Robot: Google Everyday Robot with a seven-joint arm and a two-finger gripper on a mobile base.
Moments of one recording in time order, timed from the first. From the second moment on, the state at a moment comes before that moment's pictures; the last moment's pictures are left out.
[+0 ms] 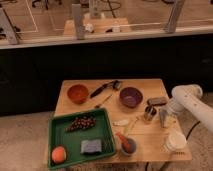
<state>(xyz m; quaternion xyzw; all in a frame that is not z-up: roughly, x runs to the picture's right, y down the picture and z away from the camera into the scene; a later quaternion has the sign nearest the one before) 0.387 0.180 0.872 -0.30 0.03 0.15 0.94</state>
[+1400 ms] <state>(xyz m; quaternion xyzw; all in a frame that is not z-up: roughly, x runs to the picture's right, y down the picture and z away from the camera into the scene) 0.385 0.189 0.878 -0.32 0.02 0.16 0.93</state>
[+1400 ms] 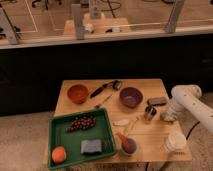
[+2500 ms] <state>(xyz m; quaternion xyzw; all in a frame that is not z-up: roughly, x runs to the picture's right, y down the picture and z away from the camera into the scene) 0.320 0.024 0.754 -0.21 -0.07 0.11 0.97</state>
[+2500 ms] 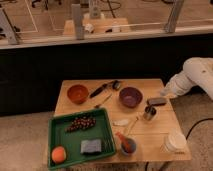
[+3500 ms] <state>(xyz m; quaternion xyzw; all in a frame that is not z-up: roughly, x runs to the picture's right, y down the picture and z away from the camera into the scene) 0.213 0.041 0.811 -0.26 -0.12 0.04 0.96</state>
